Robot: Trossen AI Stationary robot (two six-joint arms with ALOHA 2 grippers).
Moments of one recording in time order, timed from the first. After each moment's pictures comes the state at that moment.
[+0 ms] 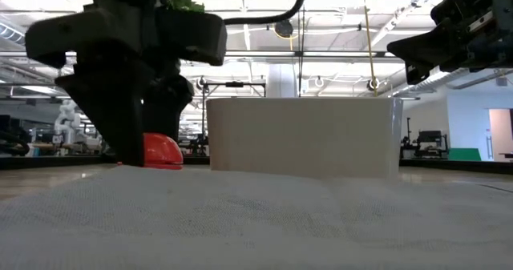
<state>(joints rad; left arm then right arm) -0.38 1.89 1.24 -0.68 -0.08 -0.33 -0.11 0.29 0.02 0.32 -0.13 0.09</state>
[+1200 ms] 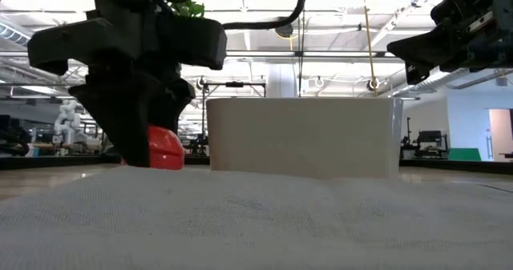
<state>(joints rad) -0.37 1.89 1.23 -0.68 -0.08 -0.30 -0.11 0.29 0.02 0.32 -0.13 0.09</state>
